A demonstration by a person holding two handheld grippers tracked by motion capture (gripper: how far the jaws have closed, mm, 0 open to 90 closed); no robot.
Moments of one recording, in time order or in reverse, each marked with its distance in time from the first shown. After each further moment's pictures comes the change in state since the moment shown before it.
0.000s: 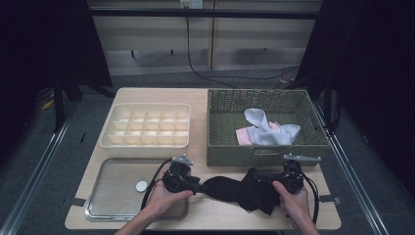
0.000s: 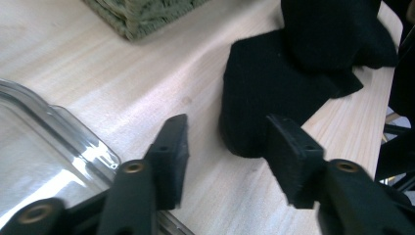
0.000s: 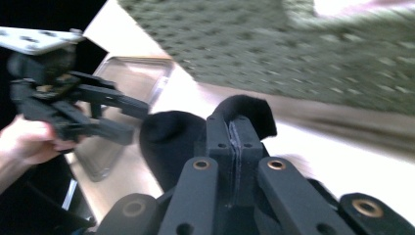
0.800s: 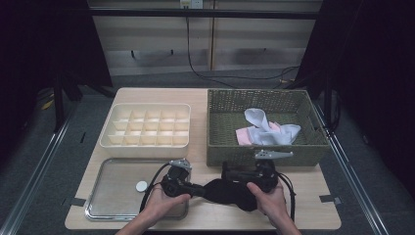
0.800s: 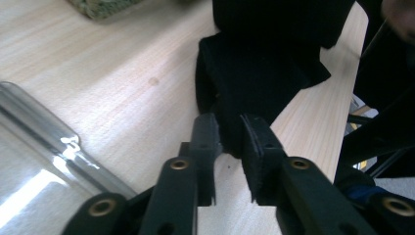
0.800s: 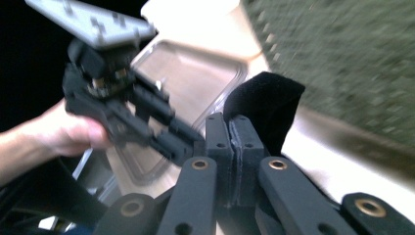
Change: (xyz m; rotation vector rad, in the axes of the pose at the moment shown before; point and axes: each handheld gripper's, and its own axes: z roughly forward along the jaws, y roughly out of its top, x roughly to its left) left arm -0.005 -0.007 -0.010 -0.005 -0.064 -0.017; right arm 0.057 0.007 0.047 0.047 0.120 -0.164
